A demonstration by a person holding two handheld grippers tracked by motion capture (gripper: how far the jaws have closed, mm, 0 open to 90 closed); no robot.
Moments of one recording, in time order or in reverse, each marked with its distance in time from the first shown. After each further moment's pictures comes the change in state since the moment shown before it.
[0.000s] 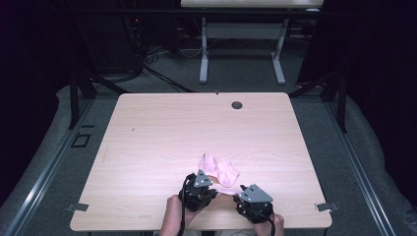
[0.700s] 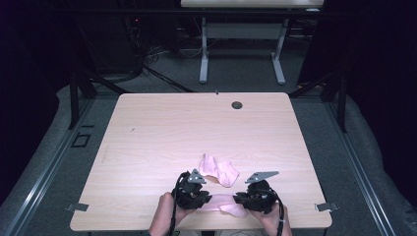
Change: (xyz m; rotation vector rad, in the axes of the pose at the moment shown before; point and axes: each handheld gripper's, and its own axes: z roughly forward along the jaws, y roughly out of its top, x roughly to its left) left arm 0.022 -0.005 -0.008 0.110 -0.073 -0.024; right arm -0.038 0.014 0.015 0.256 0.377 0.230
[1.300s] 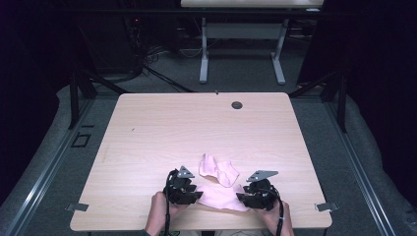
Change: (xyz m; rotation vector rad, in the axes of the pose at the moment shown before) left arm 0.029 -0.020 0.005 -0.021 0.091 -0.111; right arm -0.014 -0.005 0.009 -0.023 -0.121 -0.052
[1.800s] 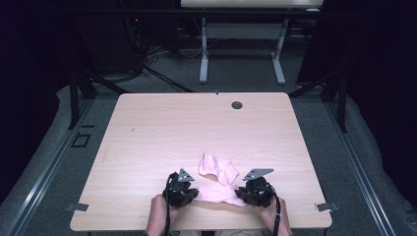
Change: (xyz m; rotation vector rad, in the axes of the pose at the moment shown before) left arm -0.004 -0.010 0.002 -0.006 0.056 0.002; right arm -0.001 0.007 0.008 0.015 0.046 -0.041
